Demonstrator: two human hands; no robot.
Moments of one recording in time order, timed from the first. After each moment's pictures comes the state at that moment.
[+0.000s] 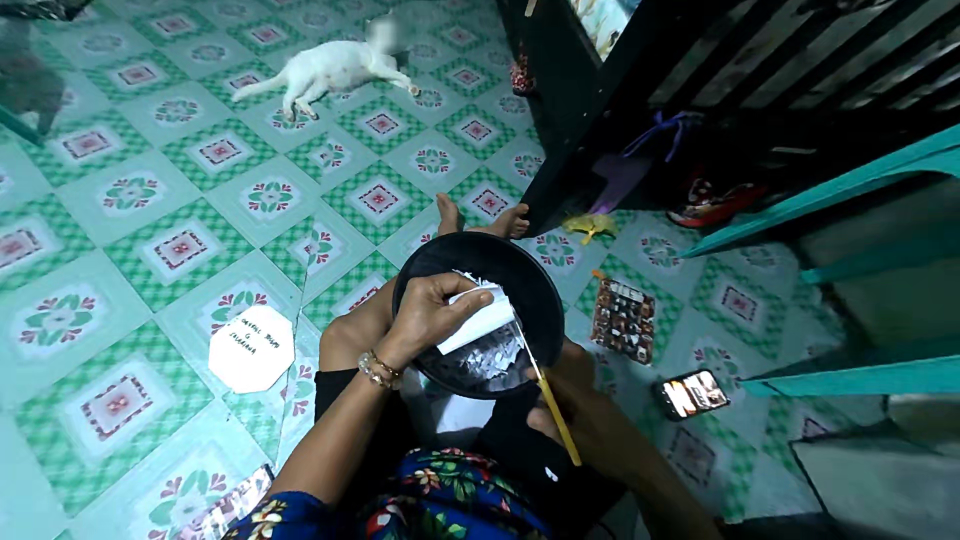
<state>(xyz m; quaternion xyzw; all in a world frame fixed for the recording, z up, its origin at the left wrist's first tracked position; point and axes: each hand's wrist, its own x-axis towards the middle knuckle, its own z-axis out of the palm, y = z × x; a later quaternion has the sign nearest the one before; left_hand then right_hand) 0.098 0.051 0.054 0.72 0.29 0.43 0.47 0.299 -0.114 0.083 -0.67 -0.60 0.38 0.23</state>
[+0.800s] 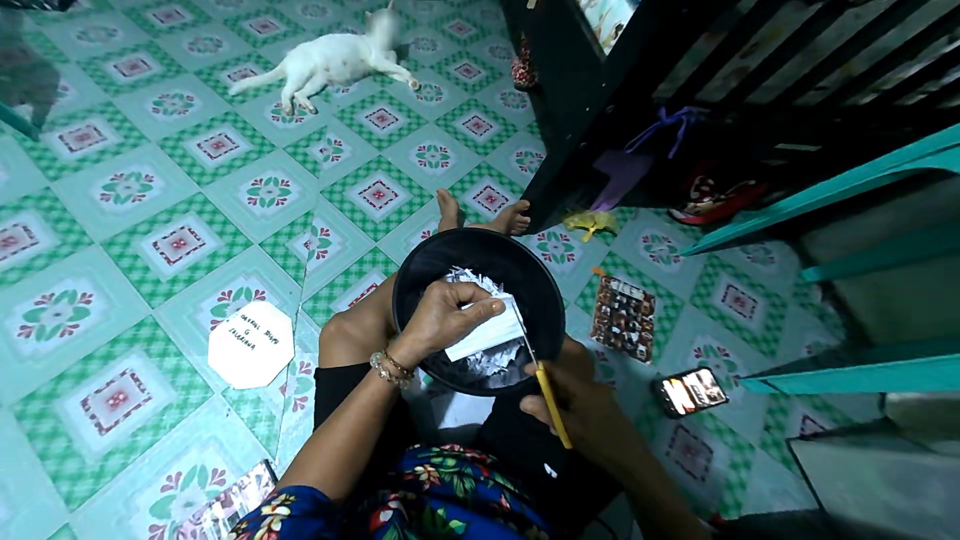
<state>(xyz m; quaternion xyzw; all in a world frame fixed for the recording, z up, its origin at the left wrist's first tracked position) 0.112 0.047 0.047 0.70 0.27 0.38 0.54 0.296 -0.112 0.067 -0.67 -0.58 0.34 0.30</state>
